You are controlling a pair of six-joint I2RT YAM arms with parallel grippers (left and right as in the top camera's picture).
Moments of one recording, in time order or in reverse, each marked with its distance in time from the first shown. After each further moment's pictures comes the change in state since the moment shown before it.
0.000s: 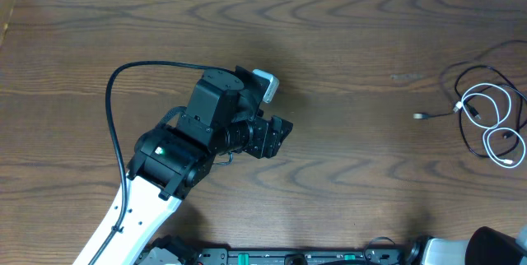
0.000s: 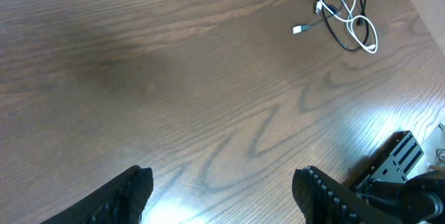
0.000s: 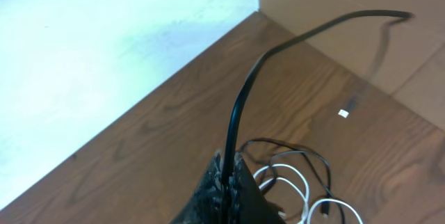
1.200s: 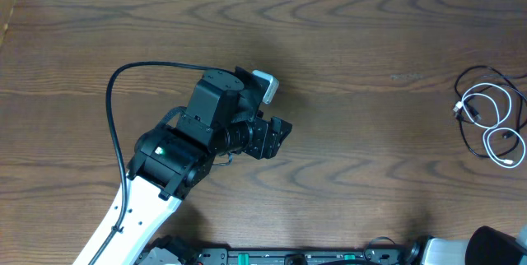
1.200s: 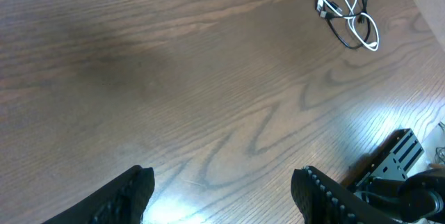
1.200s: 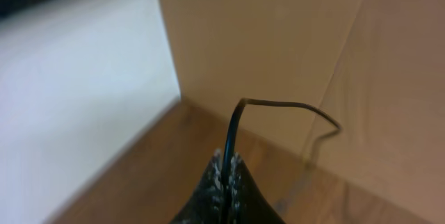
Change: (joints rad) left arm 0.000 0.000 0.000 -0.010 0.000 0.000; right arm -0.006 0.002 -0.002 0.192 0.366 -0.045
